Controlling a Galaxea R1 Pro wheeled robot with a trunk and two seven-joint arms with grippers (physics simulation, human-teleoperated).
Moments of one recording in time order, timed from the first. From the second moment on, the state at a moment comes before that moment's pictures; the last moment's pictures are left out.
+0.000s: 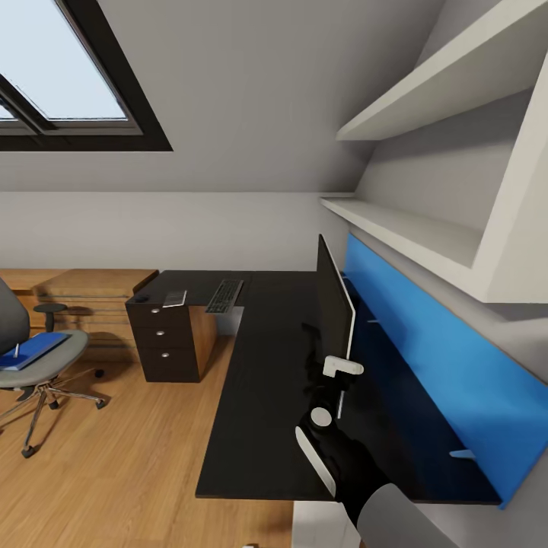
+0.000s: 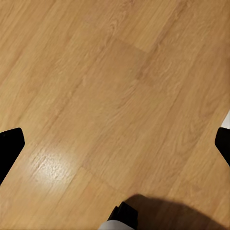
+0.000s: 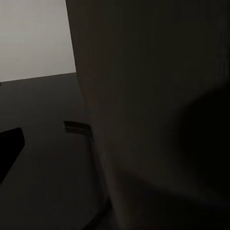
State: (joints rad) left arm -0.20 0.07 -0.15 -0.36 0.54 -0.09 0.36; right arm -0.60 0.17 0.45 -0.84 -0.17 -0.17 -0.79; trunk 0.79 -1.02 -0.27
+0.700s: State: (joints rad) left arm -0.20 0.07 -0.15 -0.36 0.54 -0.09 0.36; right arm -0.60 0.17 0.45 -0.84 -0.17 -0.17 -0.79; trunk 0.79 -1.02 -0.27
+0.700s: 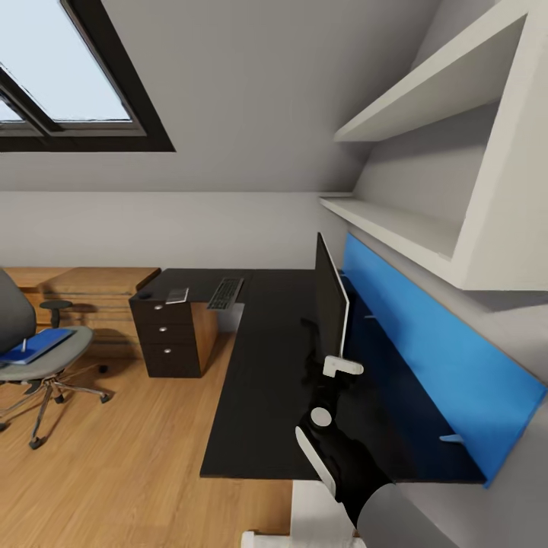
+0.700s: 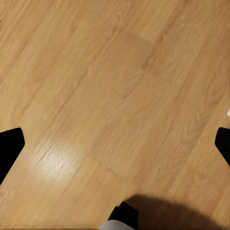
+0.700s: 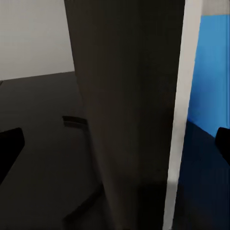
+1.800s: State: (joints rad) left arm -0.20 0.07 -0.15 -0.36 0.54 -0.08 0.36; right arm -0.60 0.17 0.55 -0.77 -0.17 -0.17 -0.77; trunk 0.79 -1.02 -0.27
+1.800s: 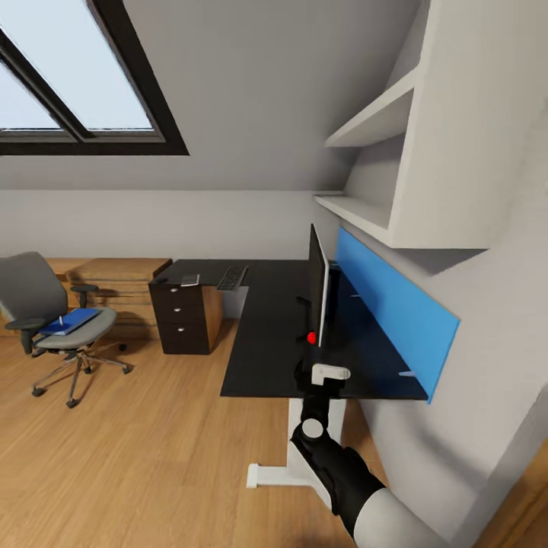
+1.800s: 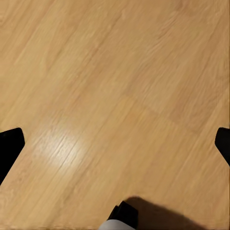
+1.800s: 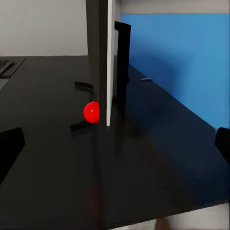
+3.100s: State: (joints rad) left arm -0.20 0.00 -0.15 -0.23 0.55 -0.37 0.31; right arm -0.27 0.14 0.56 -0.15 -0.05 -0.65 -0.48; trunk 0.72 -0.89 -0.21
